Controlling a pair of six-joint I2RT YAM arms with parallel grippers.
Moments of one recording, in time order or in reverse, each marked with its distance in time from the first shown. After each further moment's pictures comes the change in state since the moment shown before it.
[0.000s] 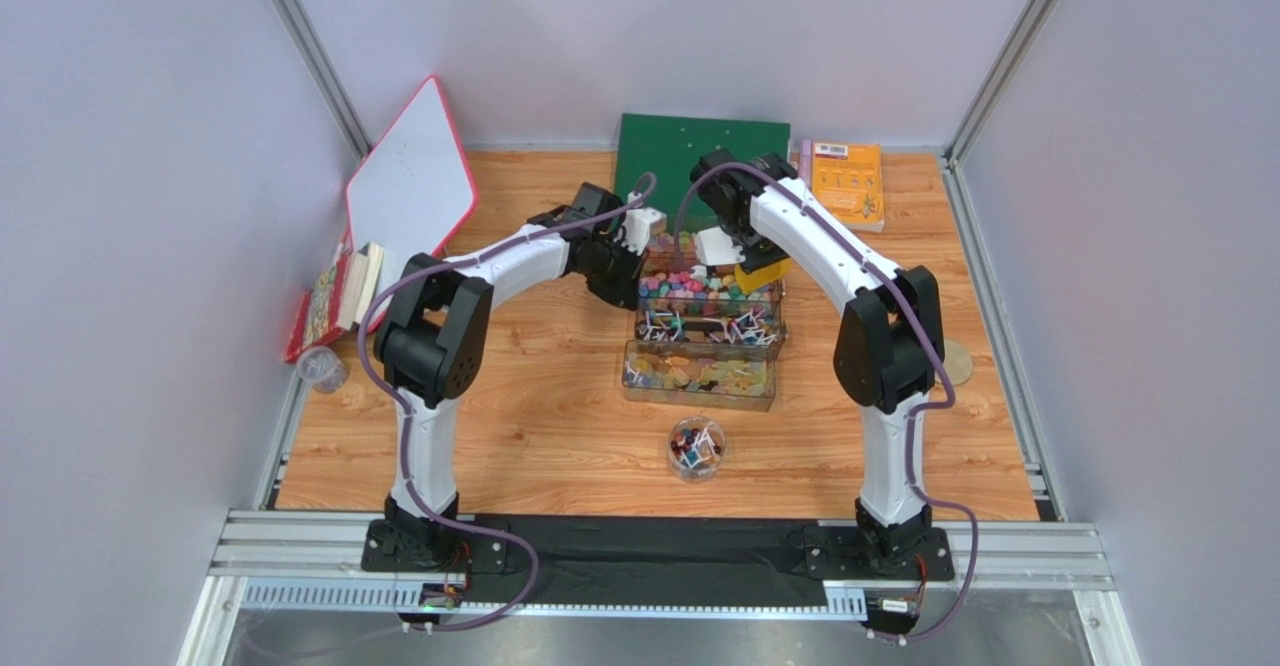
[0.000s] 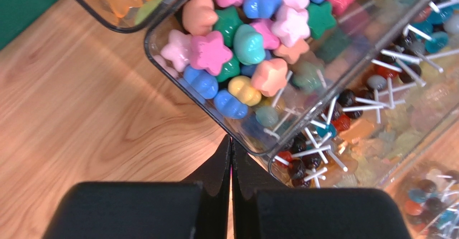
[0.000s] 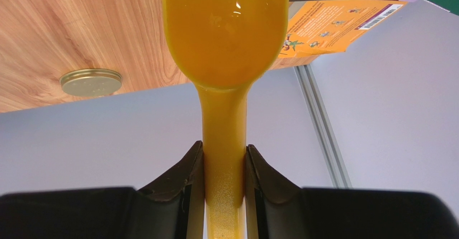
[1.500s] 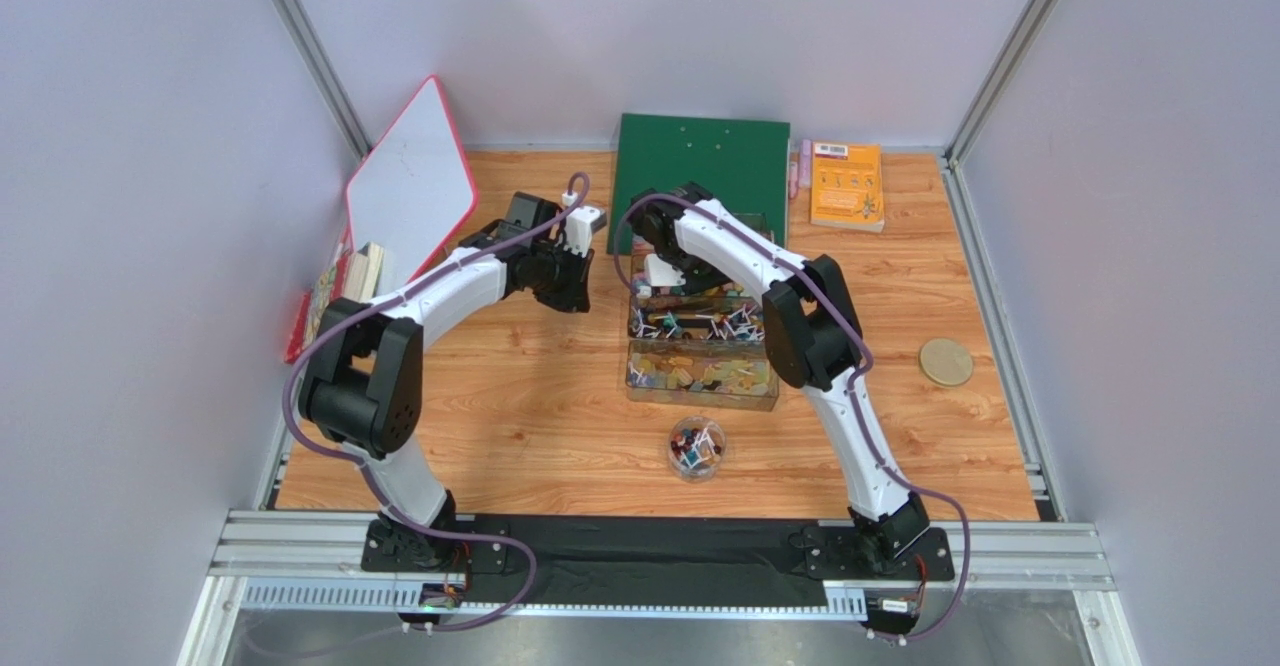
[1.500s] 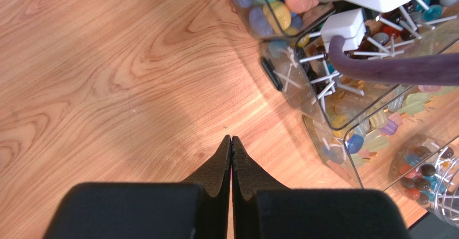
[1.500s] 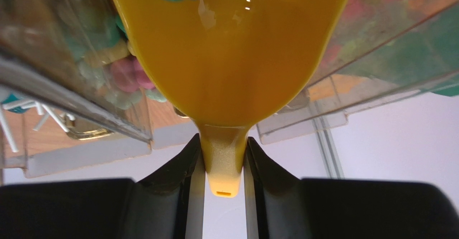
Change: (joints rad) left arm 0.117 -0.325 -0.301 0.048 -0.046 -0.060; right arm 0.138 0.354 0.228 -0.041 0.013 0.244
